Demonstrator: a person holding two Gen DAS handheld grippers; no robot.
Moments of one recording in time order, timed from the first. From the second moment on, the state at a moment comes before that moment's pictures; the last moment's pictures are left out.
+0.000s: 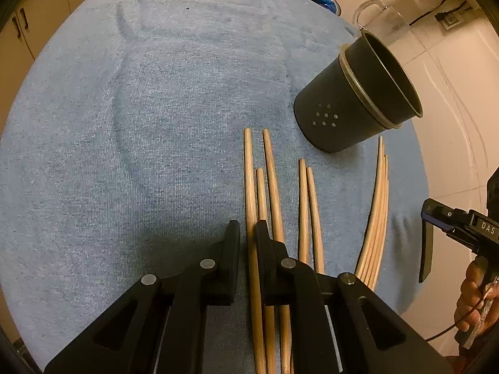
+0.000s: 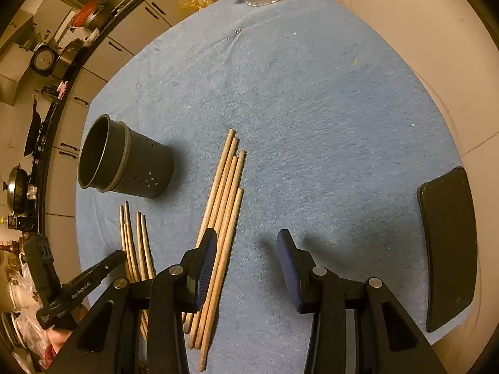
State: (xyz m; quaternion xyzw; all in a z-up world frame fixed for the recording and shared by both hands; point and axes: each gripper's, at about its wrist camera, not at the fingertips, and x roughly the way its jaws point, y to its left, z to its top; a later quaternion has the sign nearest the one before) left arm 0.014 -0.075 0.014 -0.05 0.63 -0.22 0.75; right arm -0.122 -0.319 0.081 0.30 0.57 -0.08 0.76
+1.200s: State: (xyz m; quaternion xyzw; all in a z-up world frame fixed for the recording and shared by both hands) left arm 0.016 -0.096 0.025 0.02 0.61 -0.17 0.77; right arm -0.057 -0.279 0.037 0.22 0.66 -0.13 0.71
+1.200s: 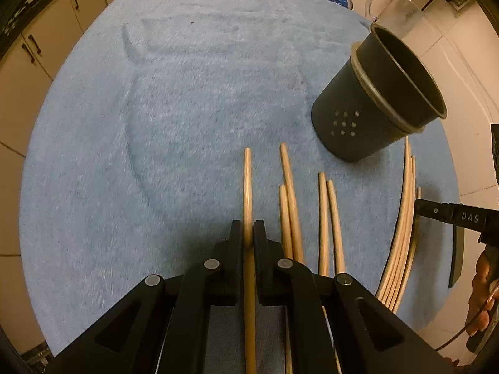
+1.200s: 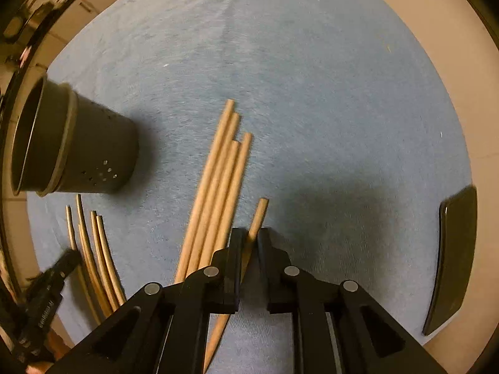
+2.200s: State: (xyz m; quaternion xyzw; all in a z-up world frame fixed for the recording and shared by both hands) left arm -0.056 -0.063 0.179 -0.04 0.42 -0.26 0.87; right arm -0.153 -0.269 0.204 0.26 0.40 0.00 0.88
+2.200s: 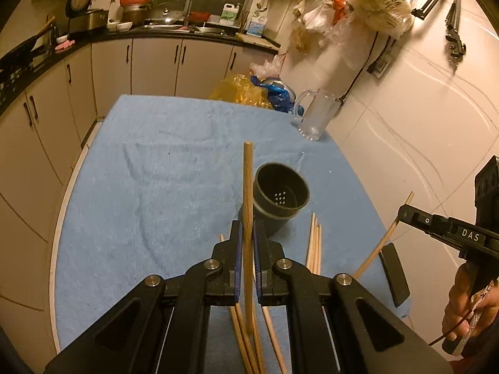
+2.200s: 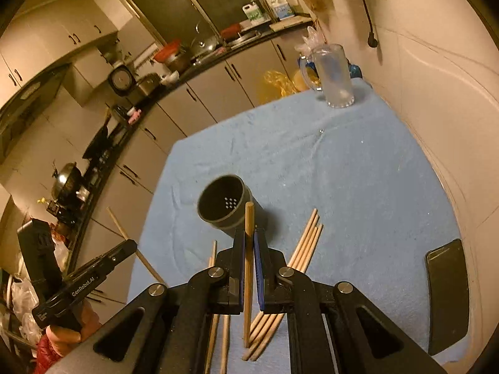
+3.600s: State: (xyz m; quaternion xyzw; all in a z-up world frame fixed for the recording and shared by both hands) left arm 0.060 -0.128 0.237 -0.07 0.41 -0.27 0.87; right arm -0.039 -0.323 0.267 0.29 0.35 -0.01 0.89
